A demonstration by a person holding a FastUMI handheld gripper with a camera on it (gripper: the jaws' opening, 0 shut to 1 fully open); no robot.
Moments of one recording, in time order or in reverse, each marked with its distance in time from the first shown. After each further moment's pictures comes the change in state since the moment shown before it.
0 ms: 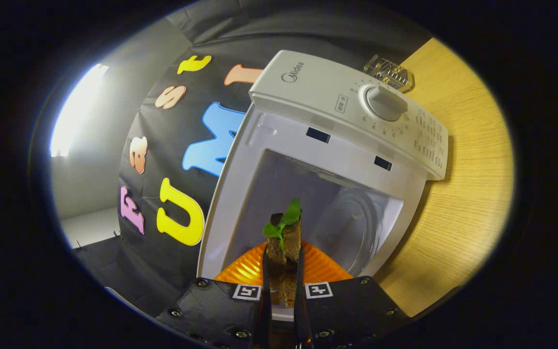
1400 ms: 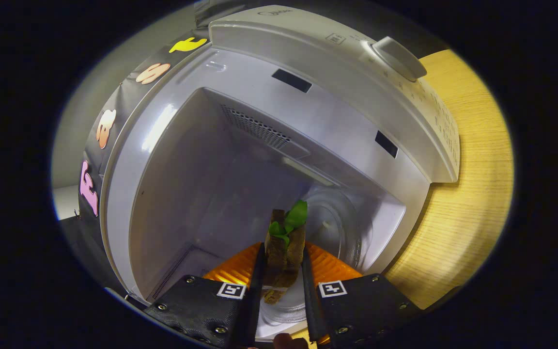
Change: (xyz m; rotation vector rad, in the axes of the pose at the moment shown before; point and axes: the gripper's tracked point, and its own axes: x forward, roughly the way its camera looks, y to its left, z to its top) arm 0.055 -0.056 -0.012 -0.155 0.019 -0.204
